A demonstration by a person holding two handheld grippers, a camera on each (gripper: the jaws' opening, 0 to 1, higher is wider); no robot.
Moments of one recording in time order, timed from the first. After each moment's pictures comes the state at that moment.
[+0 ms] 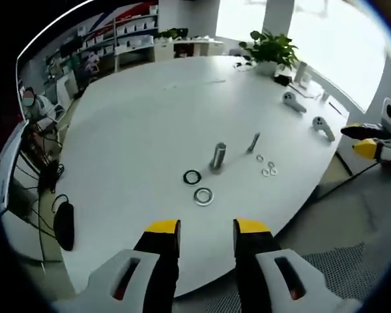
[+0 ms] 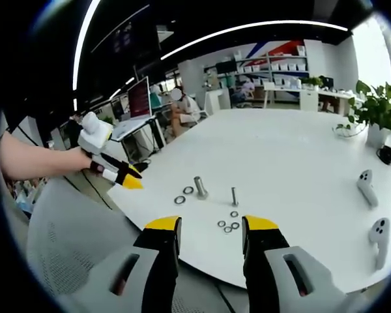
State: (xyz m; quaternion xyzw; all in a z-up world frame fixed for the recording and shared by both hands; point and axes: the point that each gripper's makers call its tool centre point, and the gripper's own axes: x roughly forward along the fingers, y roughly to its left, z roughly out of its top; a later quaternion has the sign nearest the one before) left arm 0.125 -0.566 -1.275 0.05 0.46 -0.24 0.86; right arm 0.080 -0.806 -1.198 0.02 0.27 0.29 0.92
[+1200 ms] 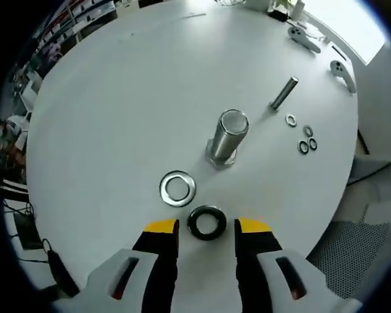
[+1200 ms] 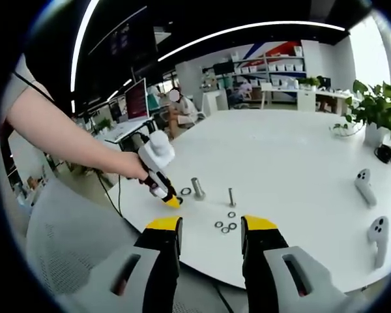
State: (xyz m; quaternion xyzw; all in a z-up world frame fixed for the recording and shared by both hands) left arm 0.179 -0.599 -1.370 0.19 0.58 -0.28 0.74; right arm 0.082 -0.809 -1.199 0.02 0.27 0.28 0.92
